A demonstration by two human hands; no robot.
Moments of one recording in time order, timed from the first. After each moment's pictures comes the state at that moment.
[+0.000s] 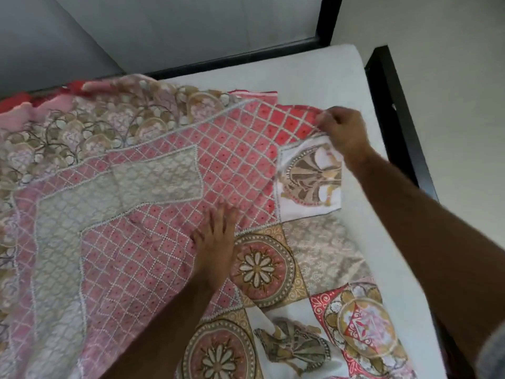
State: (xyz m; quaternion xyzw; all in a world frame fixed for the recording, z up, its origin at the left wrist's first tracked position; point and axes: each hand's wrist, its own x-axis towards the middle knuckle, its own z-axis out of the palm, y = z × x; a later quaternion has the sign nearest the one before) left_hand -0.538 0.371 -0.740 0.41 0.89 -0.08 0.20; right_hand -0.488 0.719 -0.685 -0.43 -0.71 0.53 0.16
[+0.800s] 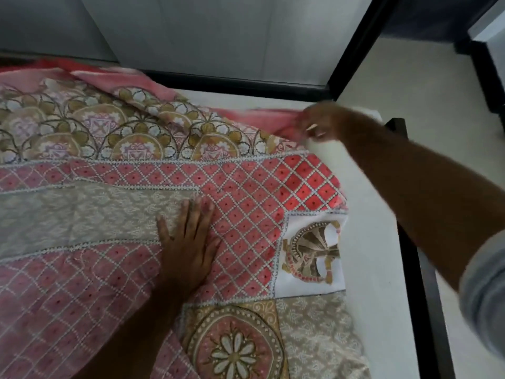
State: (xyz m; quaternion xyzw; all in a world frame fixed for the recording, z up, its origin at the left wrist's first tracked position) left_hand -0.634 0.411 -0.810 0.38 0.92 0.05 0.02; right_hand -0.686 0.799 -0.678 -0.43 -0.72 0.52 -0.14
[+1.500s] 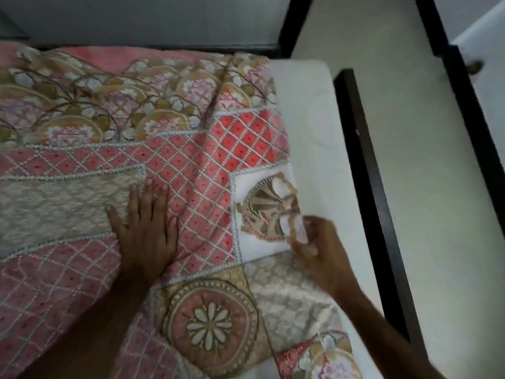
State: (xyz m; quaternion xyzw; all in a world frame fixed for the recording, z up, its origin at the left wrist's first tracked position) left_hand -0.629 0.416 -0.816 0.37 0.93 0.02 0.02; right_hand -0.365 0.642 -0.749 -0.46 -0.79 0.41 0.04
